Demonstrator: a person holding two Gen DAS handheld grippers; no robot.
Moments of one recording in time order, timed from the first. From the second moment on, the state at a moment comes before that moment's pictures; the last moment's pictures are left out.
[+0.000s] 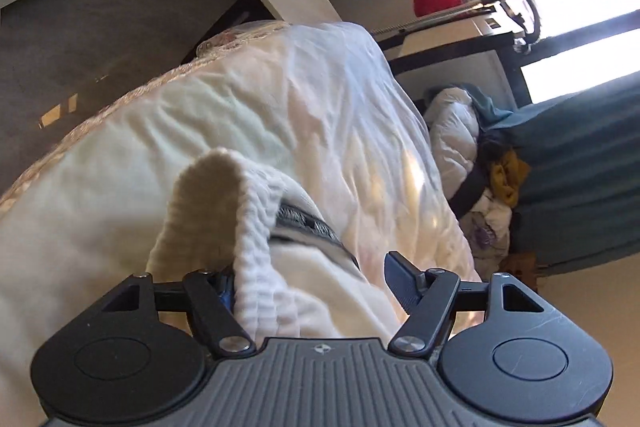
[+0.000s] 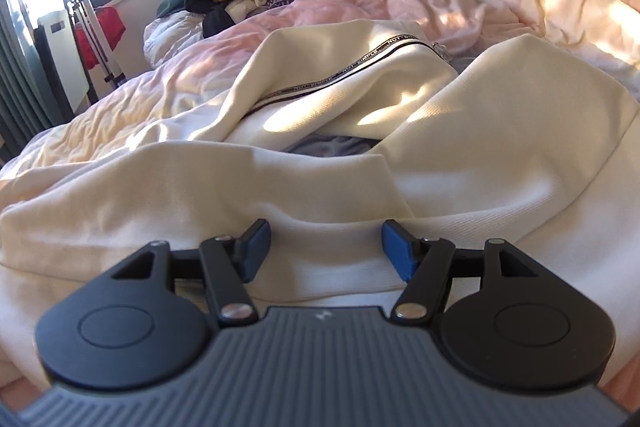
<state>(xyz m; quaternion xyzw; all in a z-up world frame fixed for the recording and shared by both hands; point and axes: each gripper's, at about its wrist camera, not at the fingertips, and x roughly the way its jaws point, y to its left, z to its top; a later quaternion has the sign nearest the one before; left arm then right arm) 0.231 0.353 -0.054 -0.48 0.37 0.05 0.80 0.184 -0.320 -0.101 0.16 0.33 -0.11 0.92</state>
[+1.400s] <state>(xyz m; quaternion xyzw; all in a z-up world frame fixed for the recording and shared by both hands) 0.171 0.284 0.061 -0.35 0.30 0.06 0.88 0.180 -0.311 -0.080 0.16 0.23 -0.07 0.96</state>
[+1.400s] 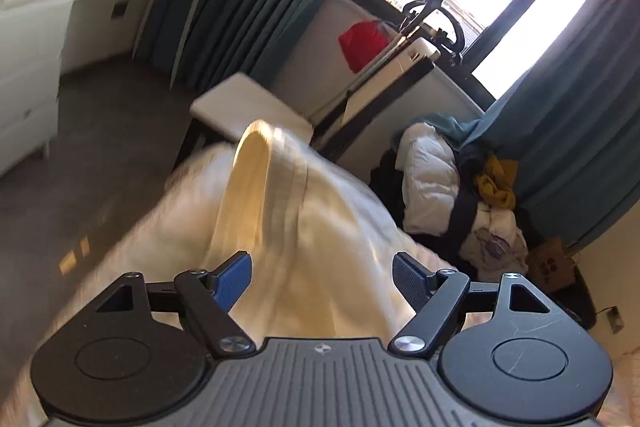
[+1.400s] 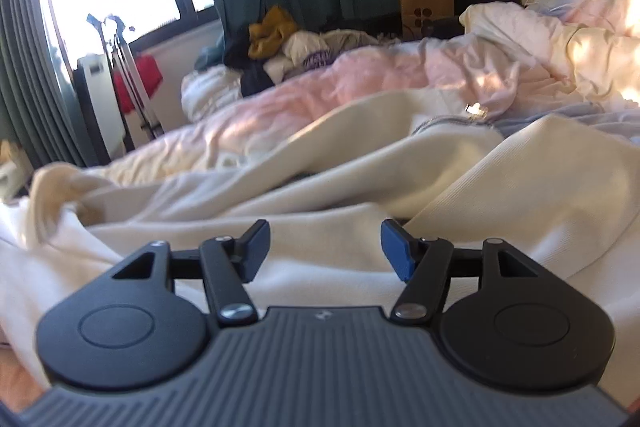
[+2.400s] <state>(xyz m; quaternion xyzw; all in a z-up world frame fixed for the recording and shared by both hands) 0.138 0.247 -0.099 -0.56 0.31 0.03 0.77 0.025 -0.569 -0.112 0.47 0.33 -0.21 0.79</state>
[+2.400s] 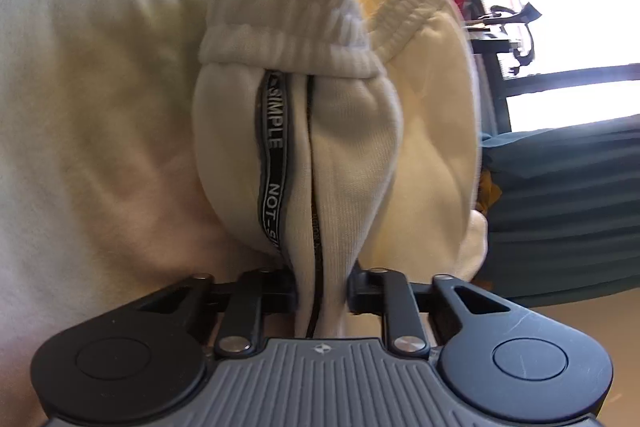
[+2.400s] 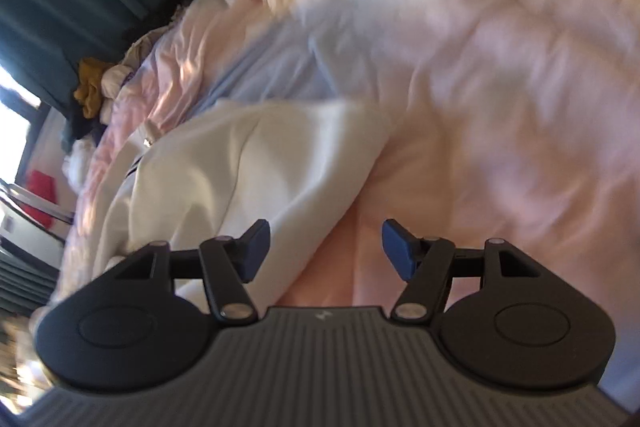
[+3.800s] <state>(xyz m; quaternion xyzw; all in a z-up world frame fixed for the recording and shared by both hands) 0.012 0.305 0.024 -0.56 0.19 0.02 0.81 0.099 -0.583 0.106 0.40 0.09 -0.11 0.91</state>
